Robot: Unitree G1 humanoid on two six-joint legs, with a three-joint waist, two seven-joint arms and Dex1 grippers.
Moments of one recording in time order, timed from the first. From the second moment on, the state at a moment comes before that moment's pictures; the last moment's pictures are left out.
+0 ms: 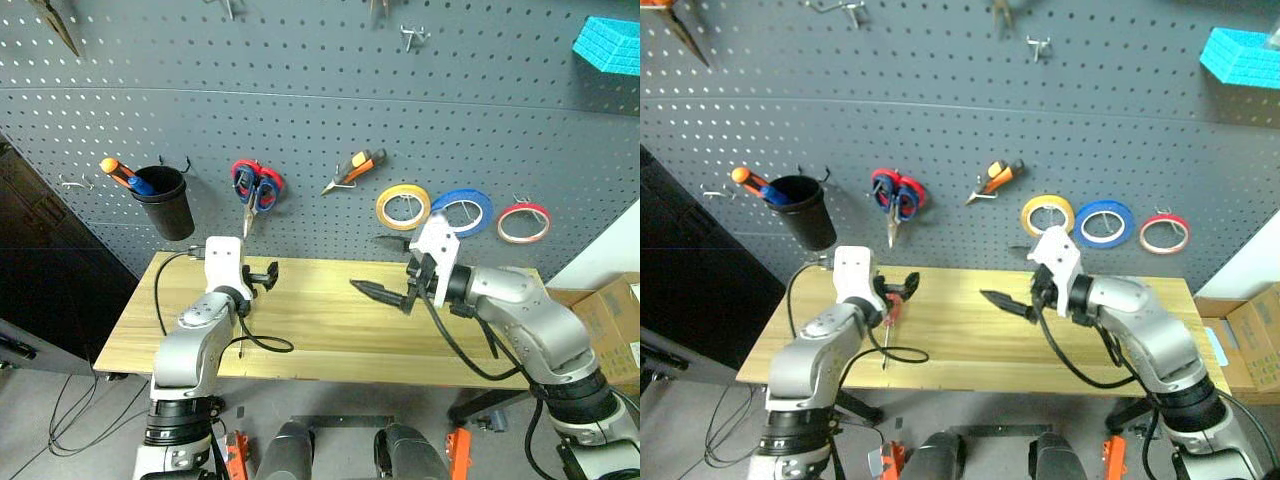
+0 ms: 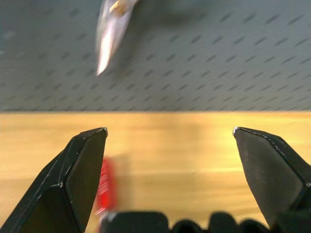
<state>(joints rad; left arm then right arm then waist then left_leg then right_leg) -0.26 0.29 0.13 -0.19 -0.20 0.79 -0.09 -0.41 -0.51 0.23 -0.37 0.38 0.55 0.71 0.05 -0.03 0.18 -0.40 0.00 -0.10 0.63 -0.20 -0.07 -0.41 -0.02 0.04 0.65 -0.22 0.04</state>
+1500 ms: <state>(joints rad) -0.31 0.42 0.14 -0.04 -0.19 1.01 -0.18 -0.43 -0.52 0.28 -0.32 0.36 0.47 0.98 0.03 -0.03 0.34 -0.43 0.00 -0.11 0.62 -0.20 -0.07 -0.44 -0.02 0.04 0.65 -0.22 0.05</state>
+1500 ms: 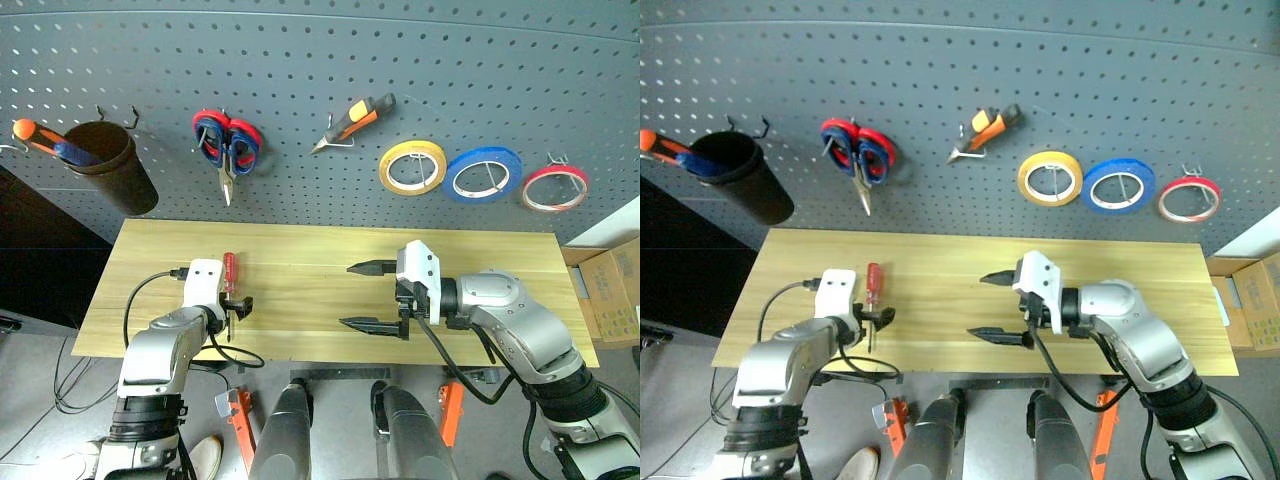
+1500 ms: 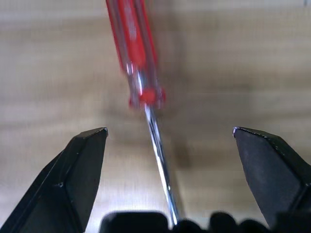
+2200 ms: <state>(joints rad) -0.49 0.41 0.11 0.26 -0.11 0.88 -0.15 -0.46 -0.54 0.27 -0.27 0.36 0.46 1.04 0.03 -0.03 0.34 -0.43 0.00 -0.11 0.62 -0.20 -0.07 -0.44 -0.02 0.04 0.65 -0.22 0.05</state>
